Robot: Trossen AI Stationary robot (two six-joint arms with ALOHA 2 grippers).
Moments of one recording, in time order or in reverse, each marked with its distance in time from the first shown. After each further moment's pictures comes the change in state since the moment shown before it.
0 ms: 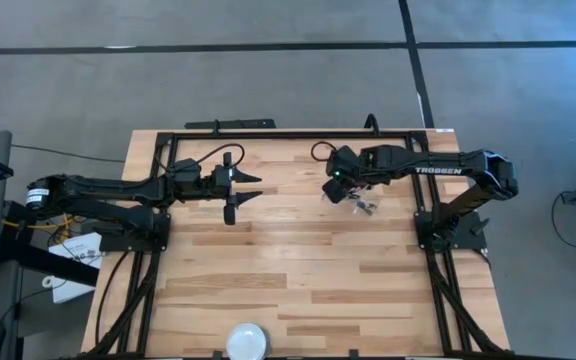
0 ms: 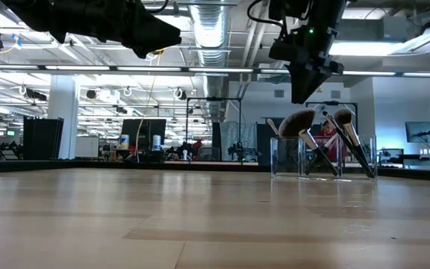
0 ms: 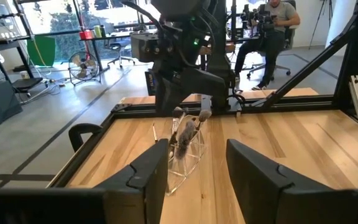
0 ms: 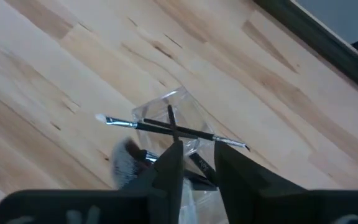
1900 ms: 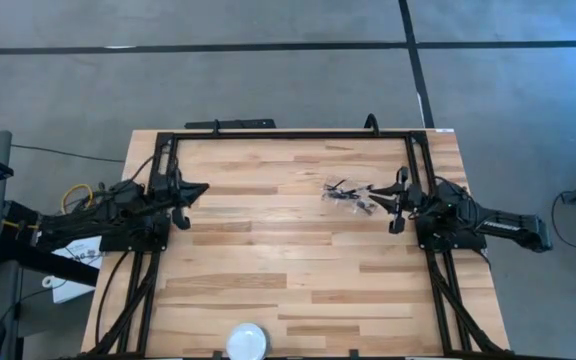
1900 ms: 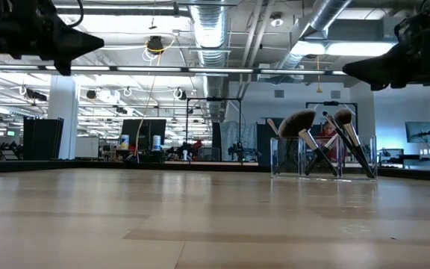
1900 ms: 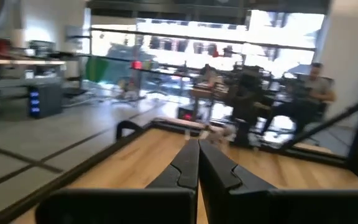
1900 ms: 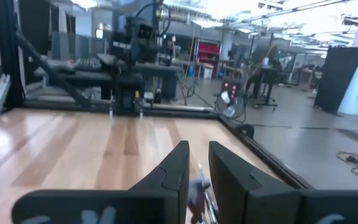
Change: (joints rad) left arm -0.003 -1.030 -0.374 -0.462 -0.208 -0.218; right arm -0.026 -1.490 -1.226 1.044 -0.385 -0.757
